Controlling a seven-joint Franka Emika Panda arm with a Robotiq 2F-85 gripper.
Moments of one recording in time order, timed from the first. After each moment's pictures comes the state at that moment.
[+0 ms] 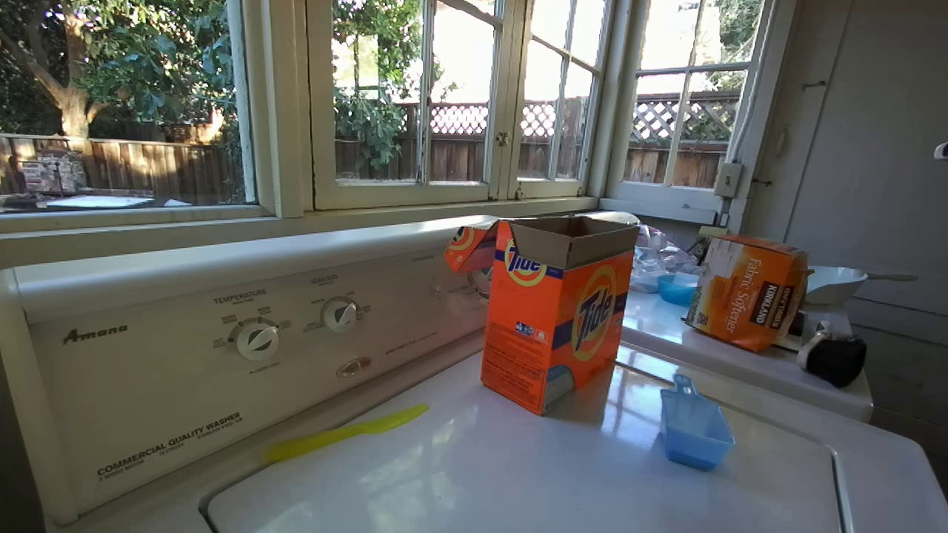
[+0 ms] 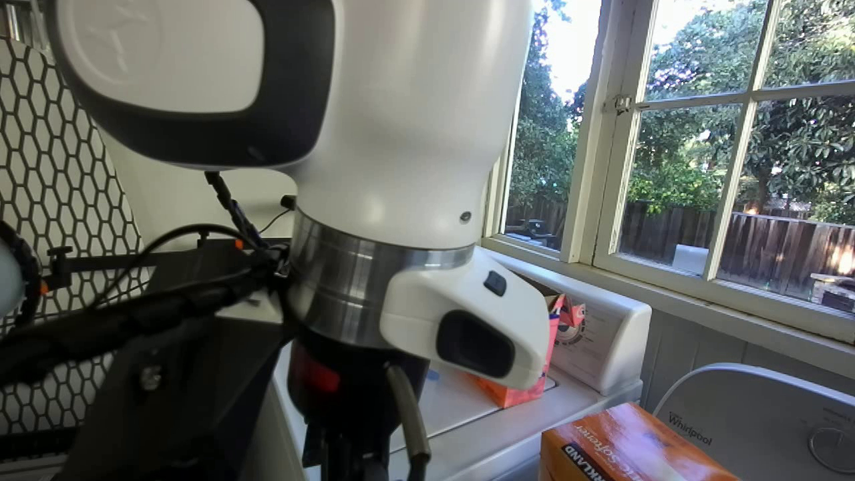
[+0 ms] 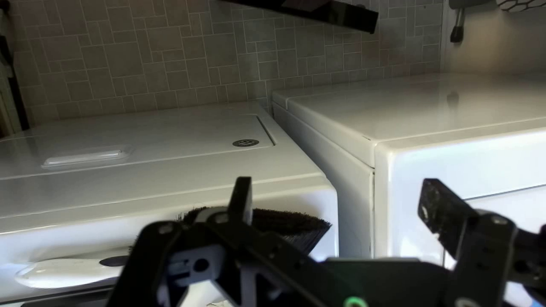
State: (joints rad) arm -0.09 -0.47 -0.36 -2.59 -0.08 2.02 -0.54
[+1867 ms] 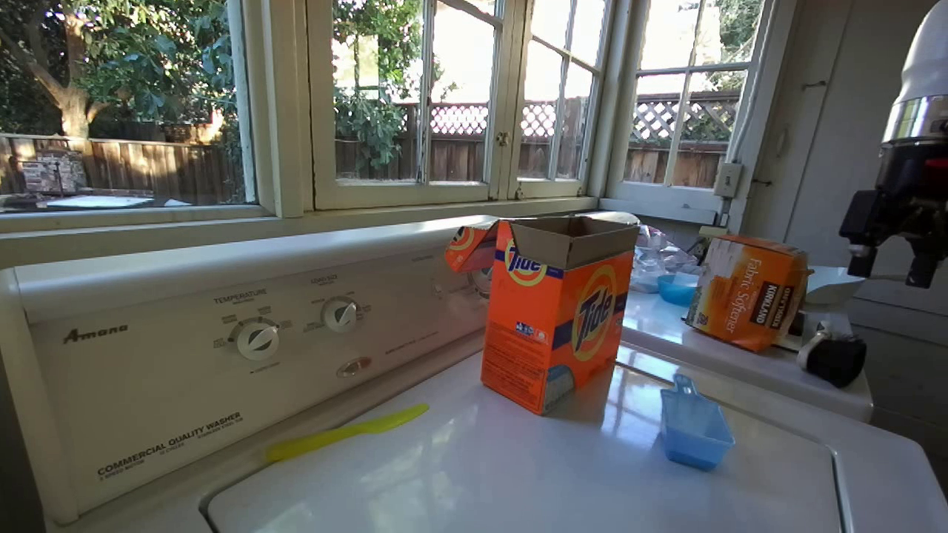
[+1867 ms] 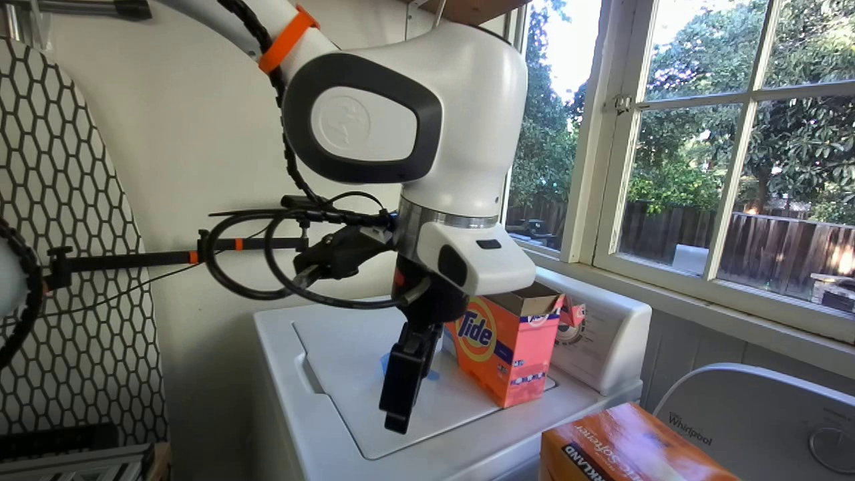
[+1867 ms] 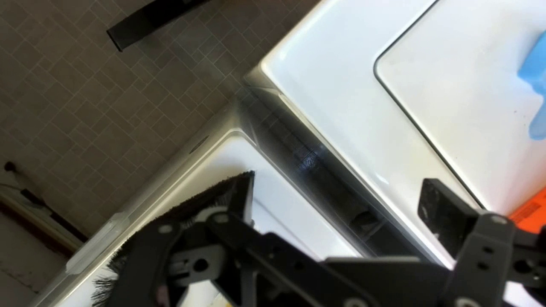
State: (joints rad) arm -0.08 -0.32 -0.03 -2.50 0.16 2.13 0.29
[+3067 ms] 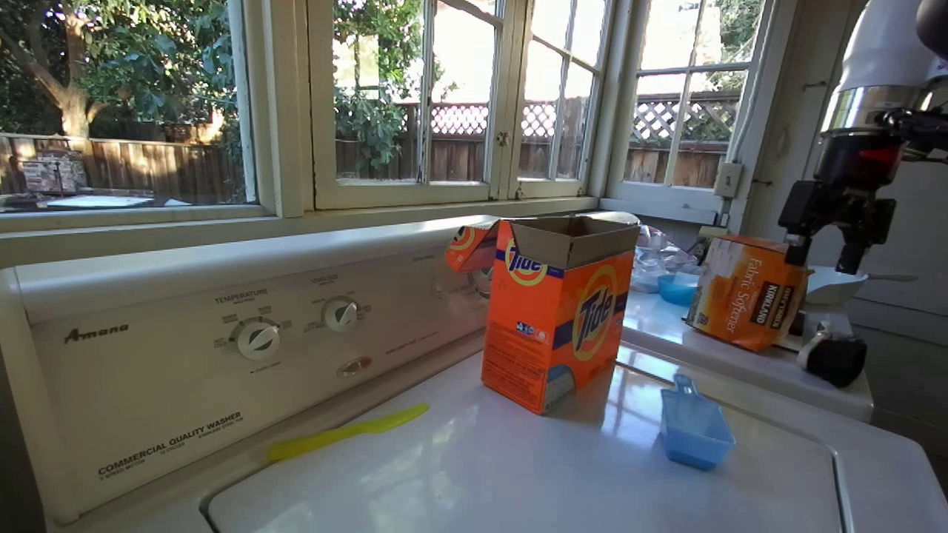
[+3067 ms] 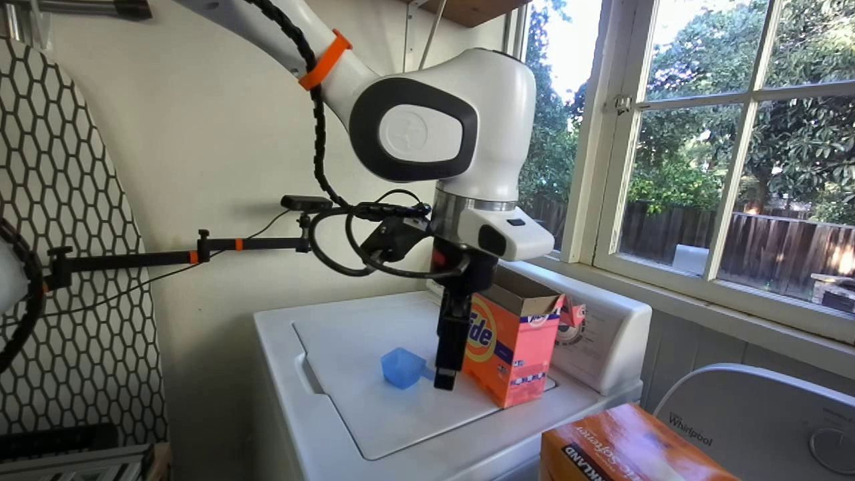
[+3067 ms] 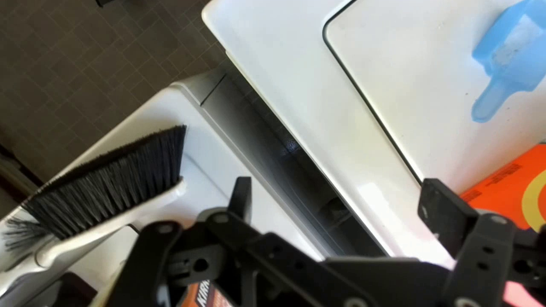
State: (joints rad) arm -0.03 -0.19 0.04 -2.36 0.14 2.18 0.31
